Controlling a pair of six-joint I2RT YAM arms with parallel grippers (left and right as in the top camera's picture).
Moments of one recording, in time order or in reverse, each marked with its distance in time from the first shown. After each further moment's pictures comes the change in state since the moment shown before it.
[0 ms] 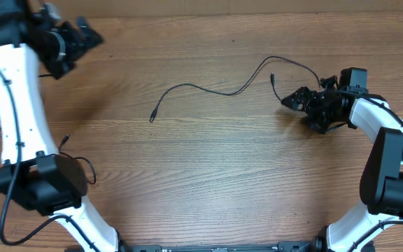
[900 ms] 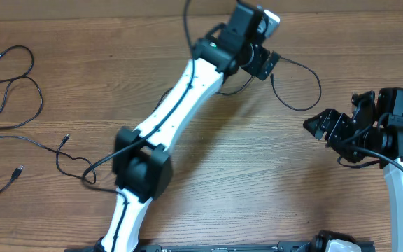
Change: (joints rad) left arm -0.824 0.259 -0.001 0.622 -0.346 0.399; right arm -0.031 -0.715 -0.011 -0.576 0.101 -0.032
